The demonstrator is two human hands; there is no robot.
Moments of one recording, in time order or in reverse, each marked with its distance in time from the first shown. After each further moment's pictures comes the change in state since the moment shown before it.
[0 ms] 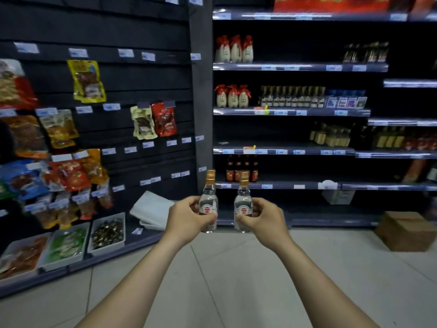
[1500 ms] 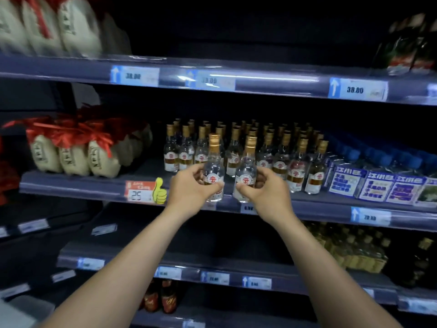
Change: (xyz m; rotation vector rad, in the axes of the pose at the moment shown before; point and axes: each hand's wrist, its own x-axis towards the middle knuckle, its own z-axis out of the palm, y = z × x) left_hand 0.930 0.136 0.640 0.064 0.185 0.173; right_hand 1.023 0.328 -0.369 0.011 0.074 -0.214
